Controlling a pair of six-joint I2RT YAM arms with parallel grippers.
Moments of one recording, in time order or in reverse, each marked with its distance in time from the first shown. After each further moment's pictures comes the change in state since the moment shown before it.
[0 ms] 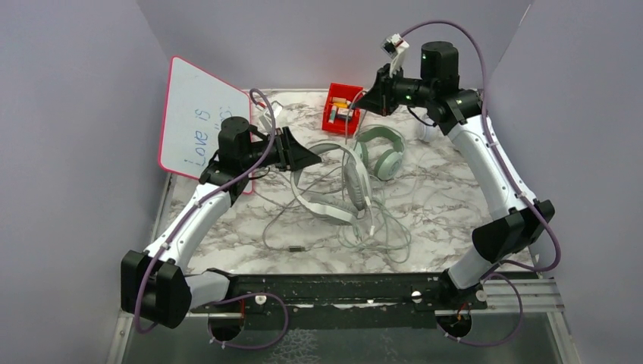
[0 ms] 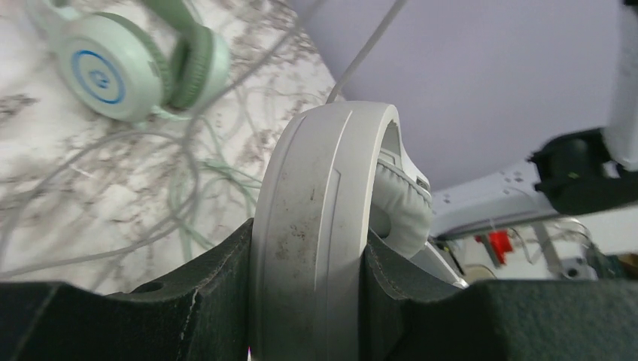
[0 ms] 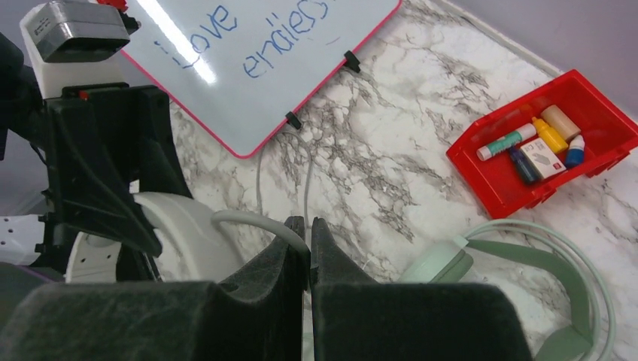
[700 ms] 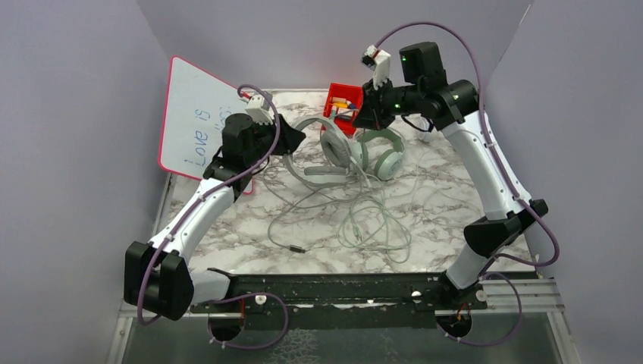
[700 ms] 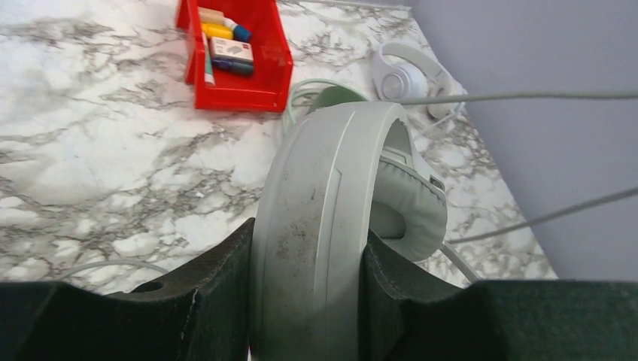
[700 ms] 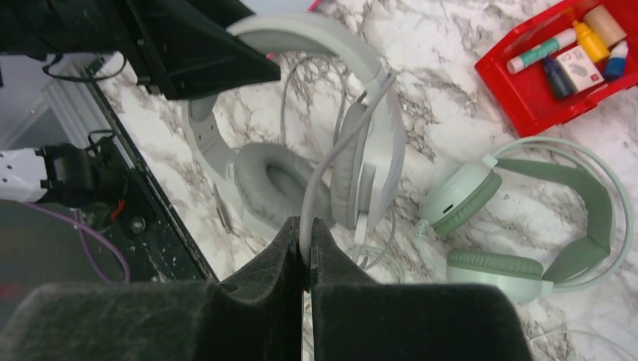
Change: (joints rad) left arm -0.005 0.044 0.019 0.006 -0.543 0.245; right arm 0.127 0.061 0.284 -0.476 0.160 -0.087
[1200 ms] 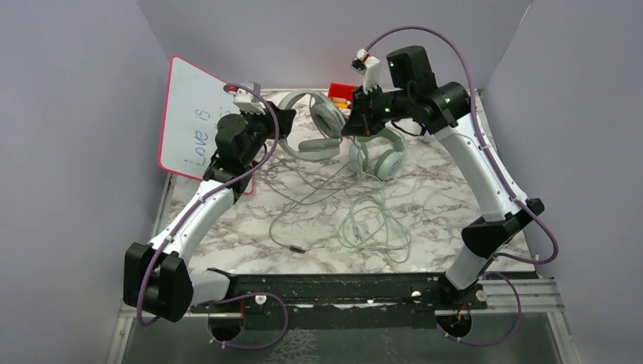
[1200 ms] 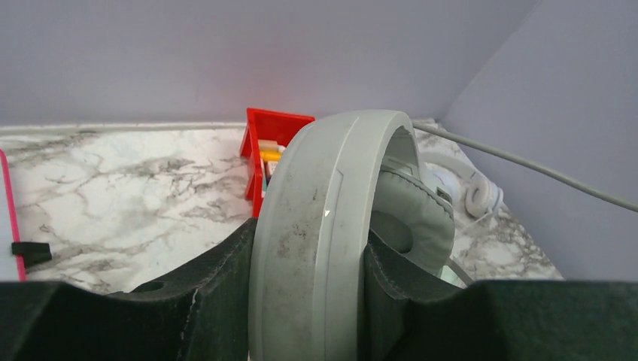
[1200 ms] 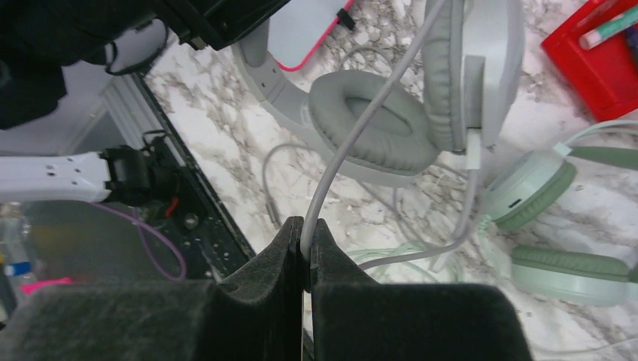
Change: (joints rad) left arm -0.002 -0.004 -0.010 0.232 -0.211 0.108; right arm 0.092 0.014 0.015 -0.044 0.037 0.102
